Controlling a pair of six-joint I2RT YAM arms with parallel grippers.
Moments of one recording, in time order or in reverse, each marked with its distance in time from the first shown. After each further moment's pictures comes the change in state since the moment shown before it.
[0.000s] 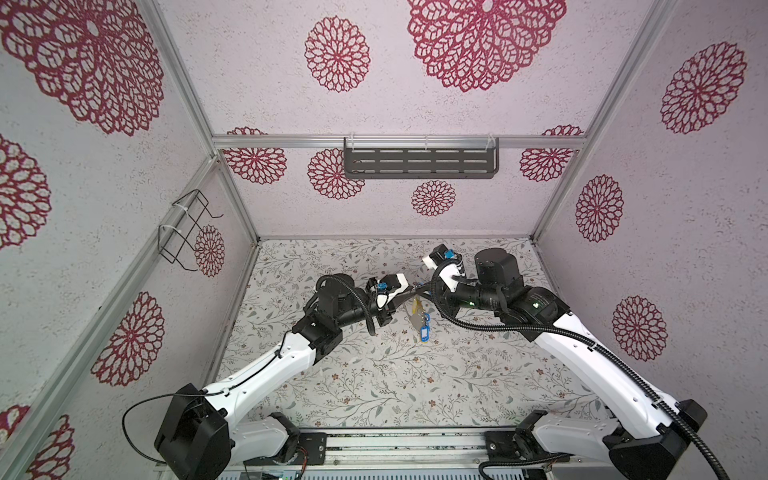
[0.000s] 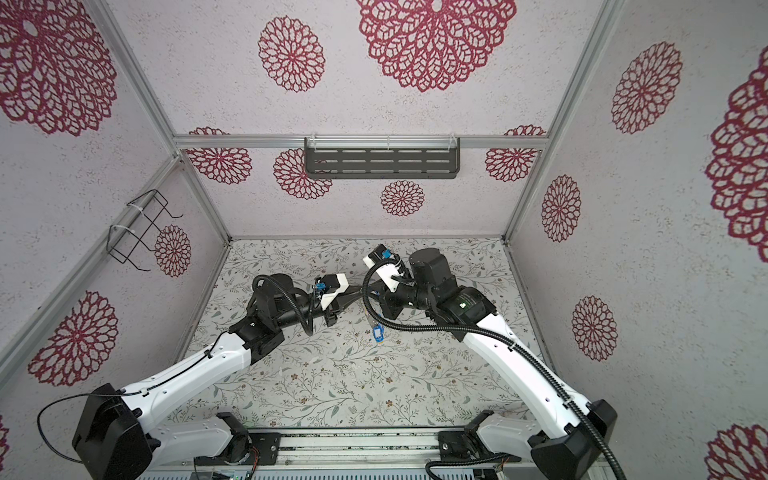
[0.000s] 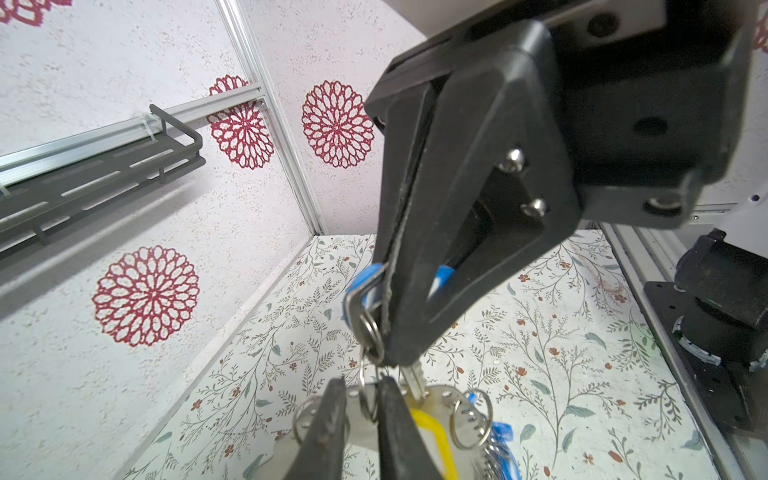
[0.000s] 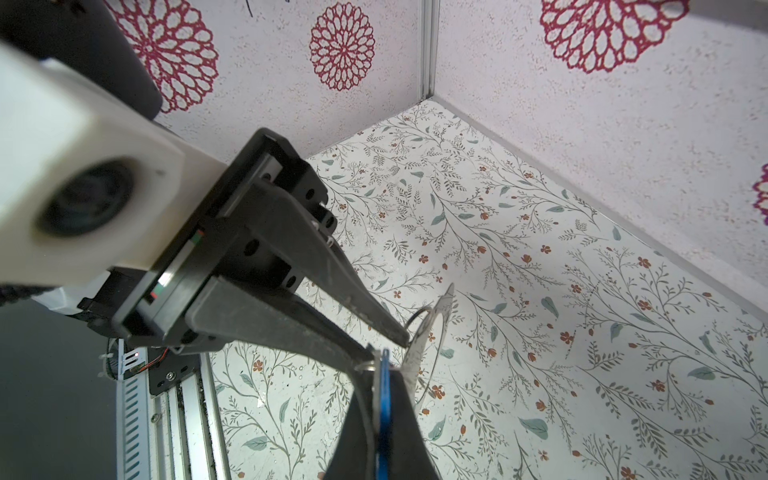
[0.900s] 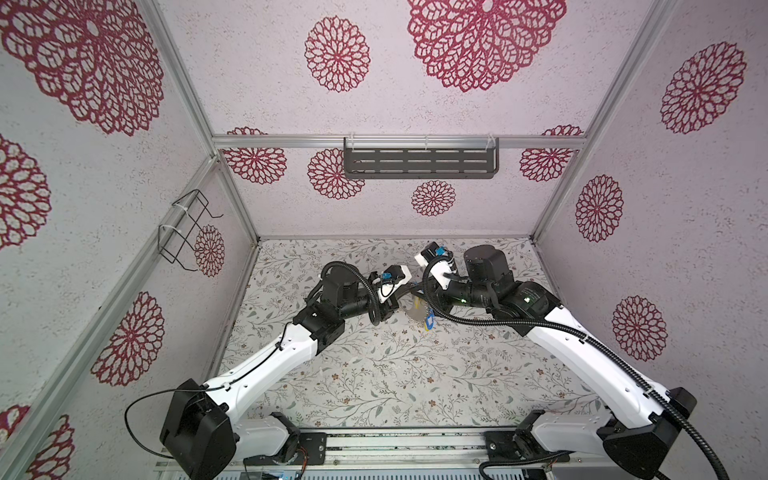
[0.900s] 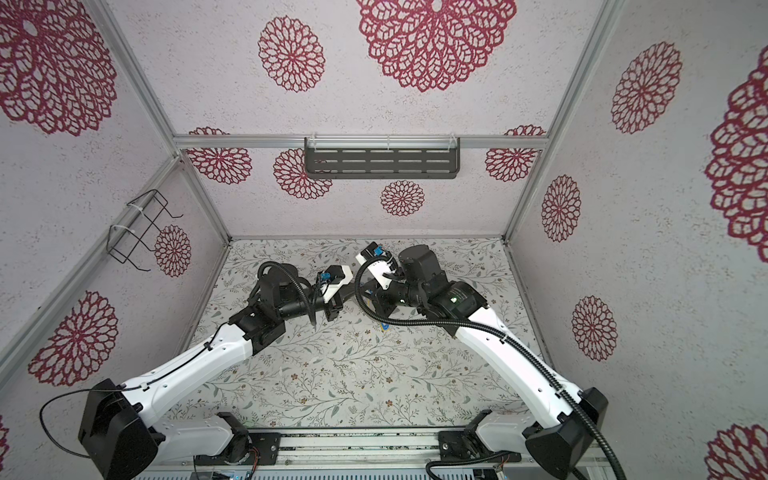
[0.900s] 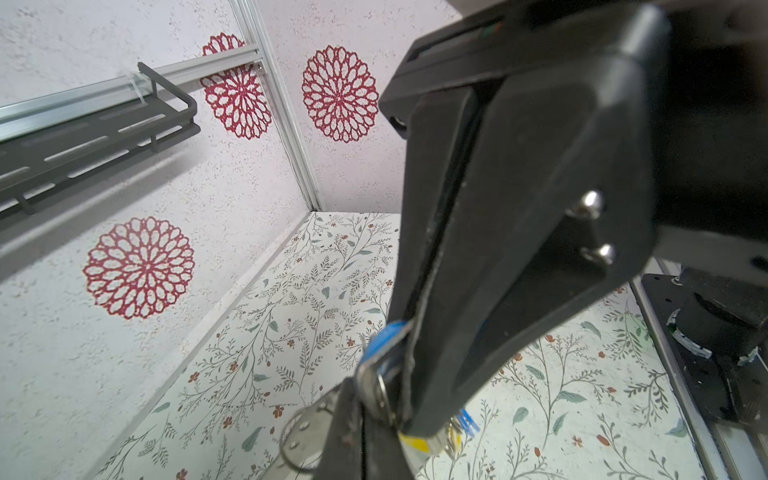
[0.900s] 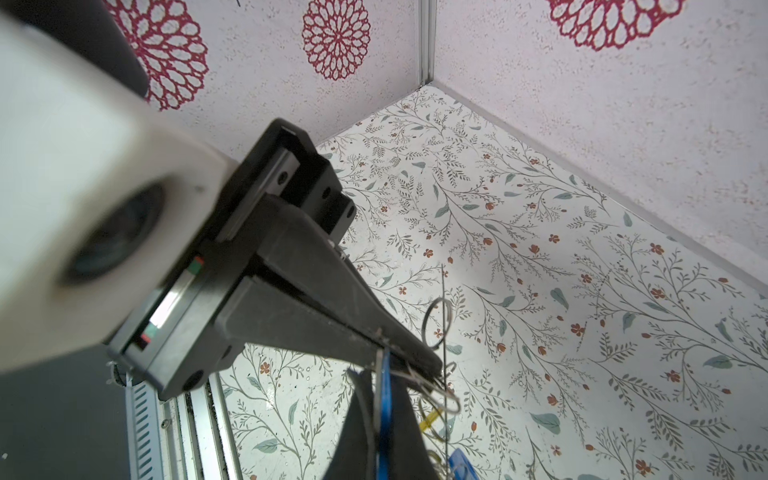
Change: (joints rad) left arm 0.001 0.042 0.101 -0.154 -0.013 -0.005; right arm 0.063 0.063 0.066 -0.039 0.055 0.056
